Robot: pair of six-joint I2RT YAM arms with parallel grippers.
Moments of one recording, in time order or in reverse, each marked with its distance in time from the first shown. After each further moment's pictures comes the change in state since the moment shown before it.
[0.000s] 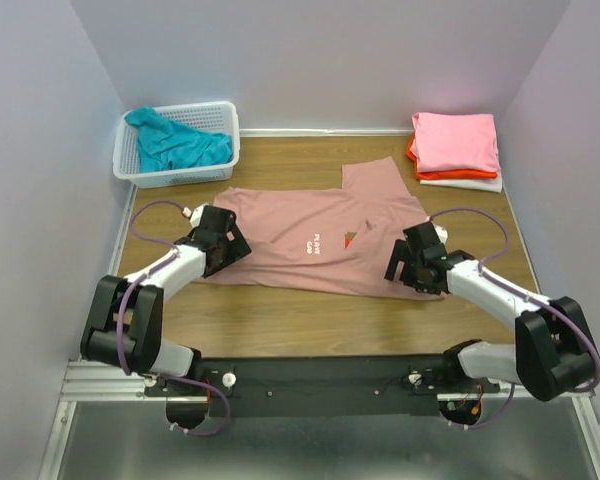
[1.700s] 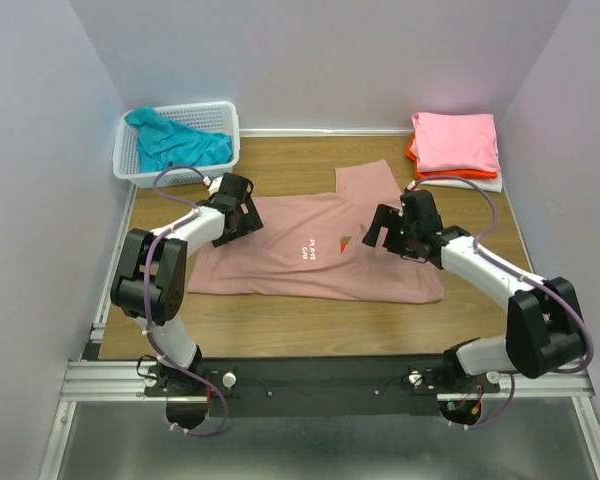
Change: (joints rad) left arm -0.032 0.255 0.322 -0.127 -0.031 0.053; right arm -0.006 0.106 0.208 0.136 -0.241 -0.058
